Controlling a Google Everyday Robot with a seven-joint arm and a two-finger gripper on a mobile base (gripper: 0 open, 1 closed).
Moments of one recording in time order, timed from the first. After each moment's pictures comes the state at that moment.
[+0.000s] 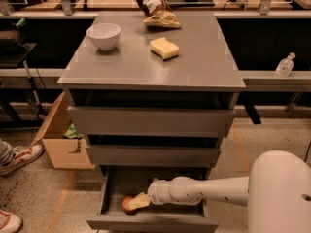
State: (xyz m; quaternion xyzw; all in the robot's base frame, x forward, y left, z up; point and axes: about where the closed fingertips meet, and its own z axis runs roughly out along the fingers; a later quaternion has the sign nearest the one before) arm 0.538 0.062 0.316 -0.33 0.85 0.29 0.28
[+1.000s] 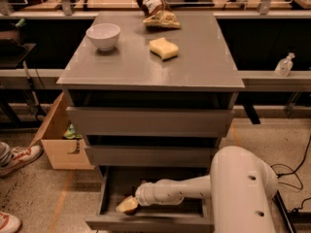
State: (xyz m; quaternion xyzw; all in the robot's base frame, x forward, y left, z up) arm 0.560 0.112 0.246 -0.36 0.84 0.28 0.28
